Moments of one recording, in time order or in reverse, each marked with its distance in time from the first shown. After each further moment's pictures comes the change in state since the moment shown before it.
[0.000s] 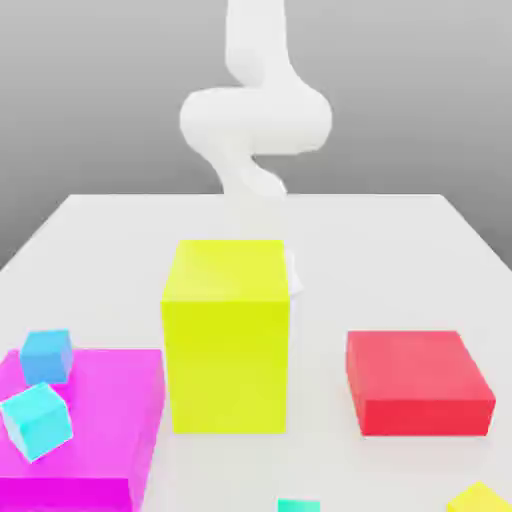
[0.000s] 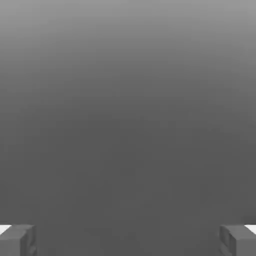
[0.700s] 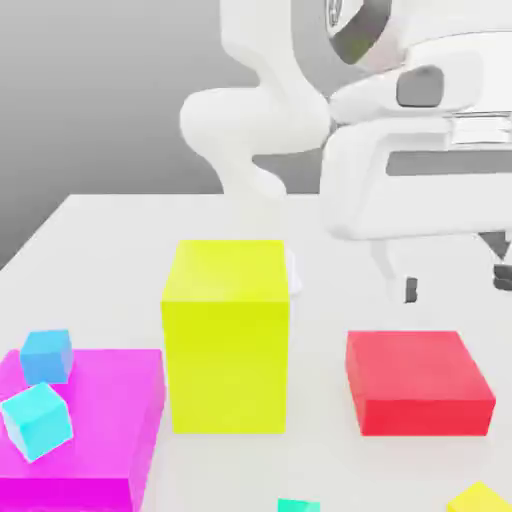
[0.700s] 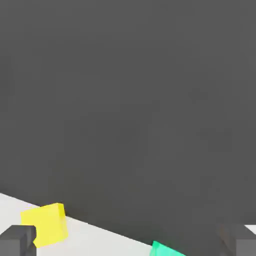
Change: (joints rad) arm 0.122 0.768 0.147 0.121 -0.092 0.153 -0.028
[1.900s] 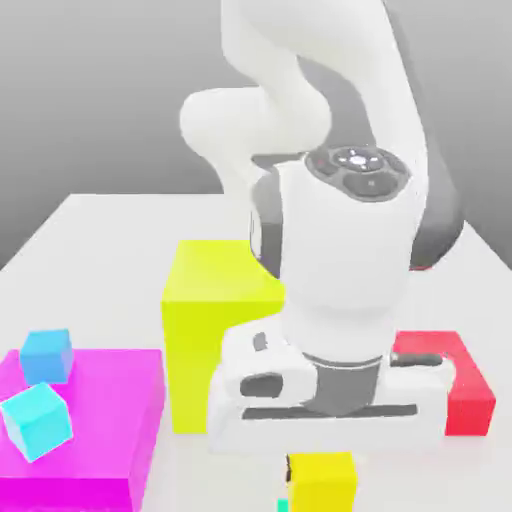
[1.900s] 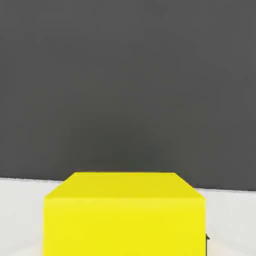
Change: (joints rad) arm -0.119 0.176 -0.206 -0.047 0.058 -0.030 0.178
